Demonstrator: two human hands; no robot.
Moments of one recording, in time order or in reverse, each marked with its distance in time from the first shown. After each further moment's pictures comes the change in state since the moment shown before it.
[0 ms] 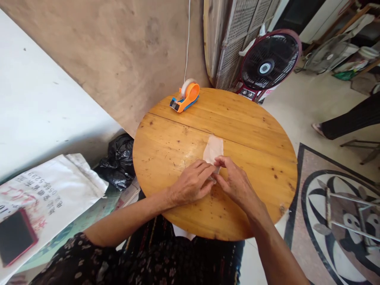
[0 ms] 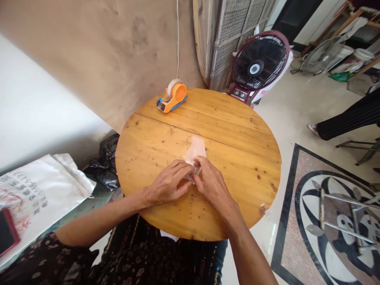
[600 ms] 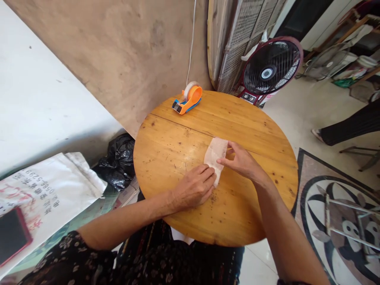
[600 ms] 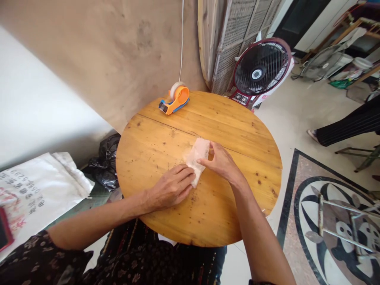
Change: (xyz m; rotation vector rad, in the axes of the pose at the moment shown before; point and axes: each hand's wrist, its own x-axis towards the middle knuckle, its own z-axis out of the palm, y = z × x) left_hand 0.003 0.006 -0.005 0.200 -0.205 0.041; right_hand 0.067 0.041 -0.028 0.009 -0.114 0.215
